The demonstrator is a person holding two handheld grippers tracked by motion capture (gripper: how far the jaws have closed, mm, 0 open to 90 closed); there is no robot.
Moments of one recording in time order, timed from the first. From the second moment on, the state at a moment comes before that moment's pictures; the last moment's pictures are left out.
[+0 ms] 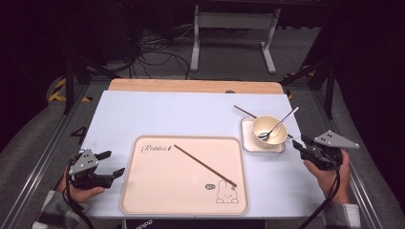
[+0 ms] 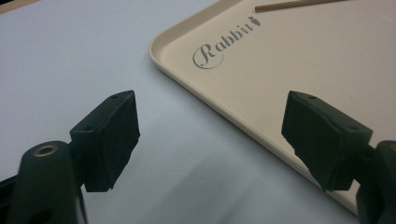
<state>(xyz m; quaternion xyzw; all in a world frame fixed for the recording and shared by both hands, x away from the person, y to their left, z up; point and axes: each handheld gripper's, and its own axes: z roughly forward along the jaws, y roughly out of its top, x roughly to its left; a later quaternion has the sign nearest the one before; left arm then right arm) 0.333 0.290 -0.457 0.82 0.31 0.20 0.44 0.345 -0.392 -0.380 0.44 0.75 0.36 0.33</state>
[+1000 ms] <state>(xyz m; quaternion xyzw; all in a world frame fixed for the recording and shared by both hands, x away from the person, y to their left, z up) 0.335 0.289 -0.458 0.82 0.31 0.20 0.44 0.434 -0.409 -0.426 0.47 0.79 0.28 0.27</state>
